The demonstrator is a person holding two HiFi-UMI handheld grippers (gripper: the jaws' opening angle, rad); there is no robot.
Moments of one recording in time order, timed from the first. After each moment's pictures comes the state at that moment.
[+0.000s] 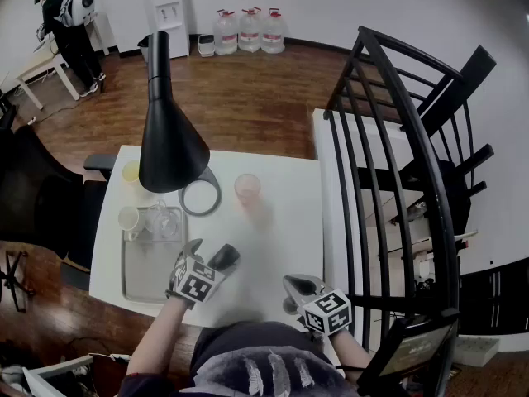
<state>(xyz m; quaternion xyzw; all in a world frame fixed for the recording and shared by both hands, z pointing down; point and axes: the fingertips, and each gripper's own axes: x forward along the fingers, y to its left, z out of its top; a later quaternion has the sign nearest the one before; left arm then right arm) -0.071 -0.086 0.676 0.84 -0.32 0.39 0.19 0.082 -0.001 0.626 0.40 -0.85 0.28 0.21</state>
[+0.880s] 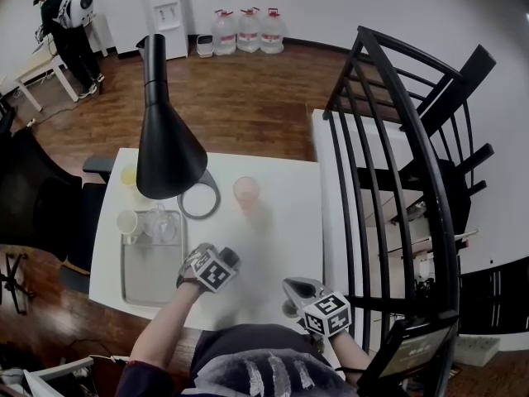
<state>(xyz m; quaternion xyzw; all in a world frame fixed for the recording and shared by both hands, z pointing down) -0.053 -0.081 0.751 0.80 -0.22 0.52 0.21 0.084 -0.005 0.634 0.40 -0.84 0.29 0.21</state>
